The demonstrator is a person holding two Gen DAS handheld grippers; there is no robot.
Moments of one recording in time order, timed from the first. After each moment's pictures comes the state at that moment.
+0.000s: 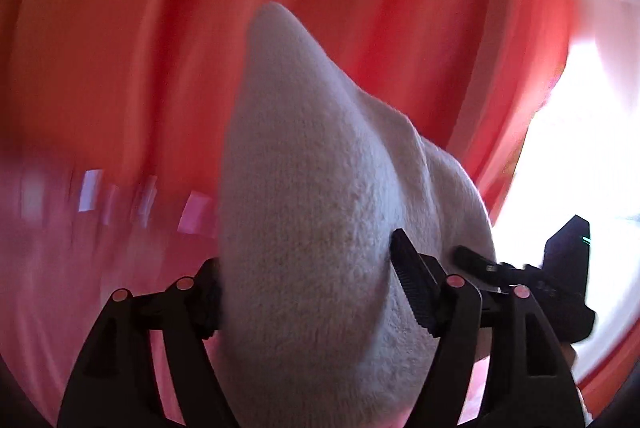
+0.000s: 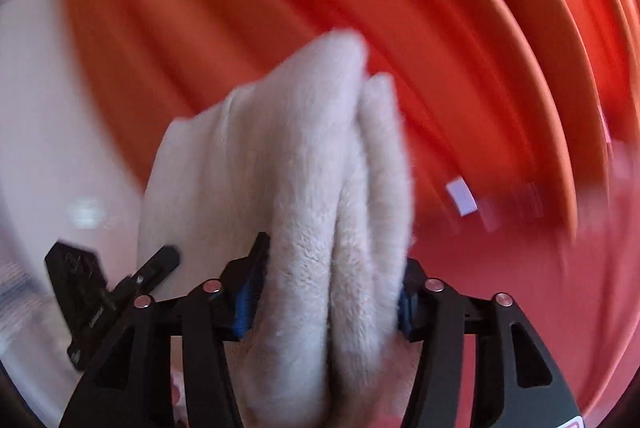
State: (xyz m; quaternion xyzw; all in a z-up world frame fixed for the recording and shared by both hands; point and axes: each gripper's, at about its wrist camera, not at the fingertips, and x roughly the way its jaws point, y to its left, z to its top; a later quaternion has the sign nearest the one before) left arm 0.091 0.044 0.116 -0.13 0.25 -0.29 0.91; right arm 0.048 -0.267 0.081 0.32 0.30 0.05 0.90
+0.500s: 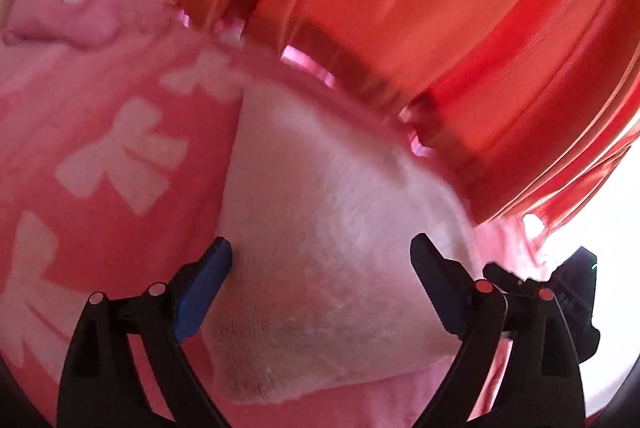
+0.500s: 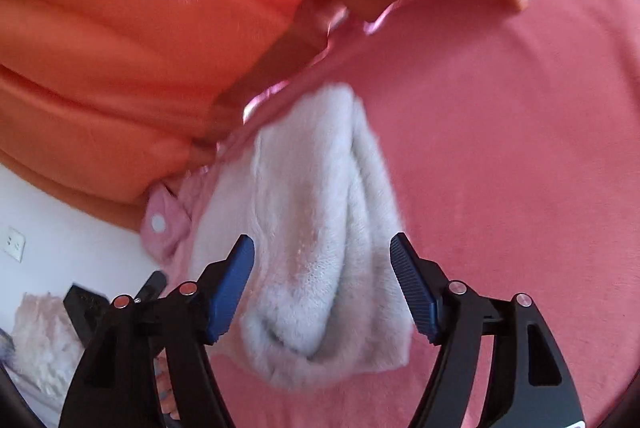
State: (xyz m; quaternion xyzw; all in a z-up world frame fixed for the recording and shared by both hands) left arm 0.158 0.055 -0.031 -0.20 0.40 -0.21 0.87; right arm 0.095 -0.267 -0.041 0.37 0.43 0.07 0.82
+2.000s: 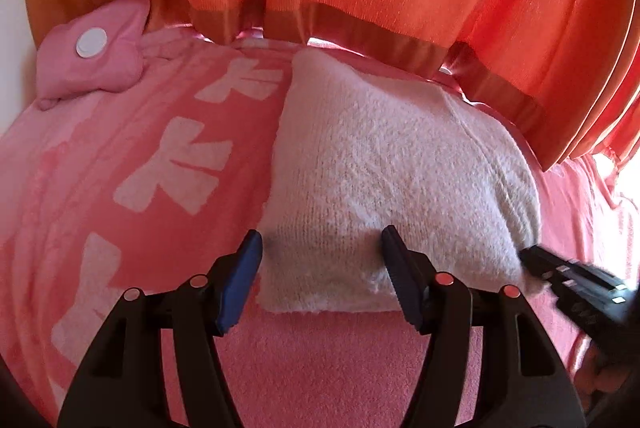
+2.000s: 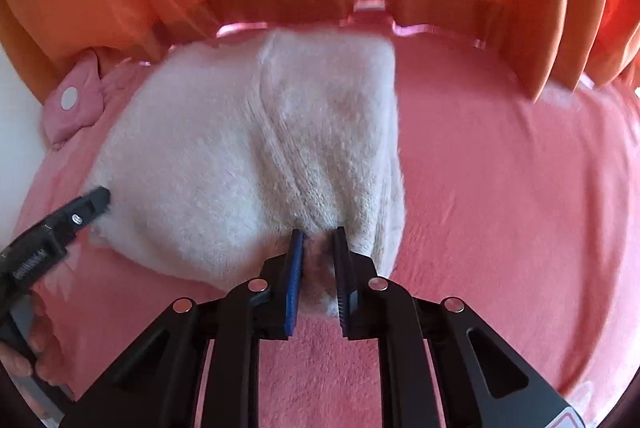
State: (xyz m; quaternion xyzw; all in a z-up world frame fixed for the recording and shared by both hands) left arm 0.139 0.035 -0.026 -0.03 0.40 -0.12 0.91; right arm 0.073 -0.188 0.007 0.09 0.46 -0.02 0.88
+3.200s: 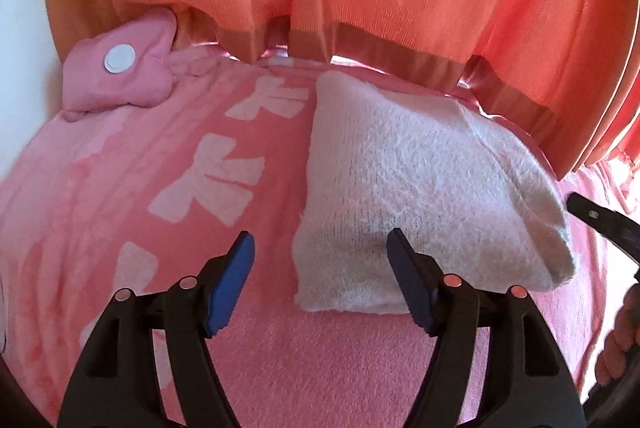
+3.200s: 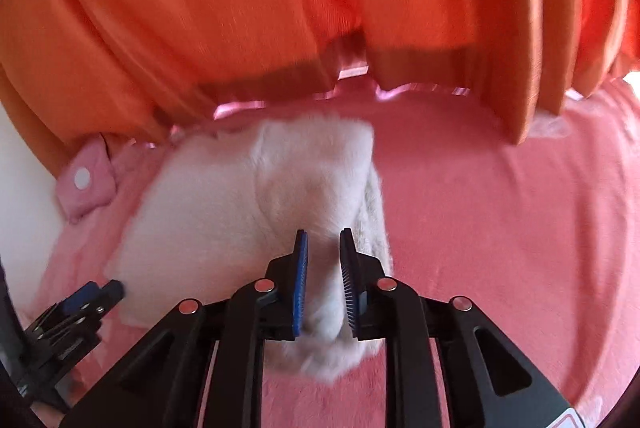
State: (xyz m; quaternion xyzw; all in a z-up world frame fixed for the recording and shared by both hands) left arm 0.129 0.050 -0.010 -0.02 0.38 -0.10 0.92; right arm 0.074 -0.209 0.035 0.13 0.38 -0.05 0.92
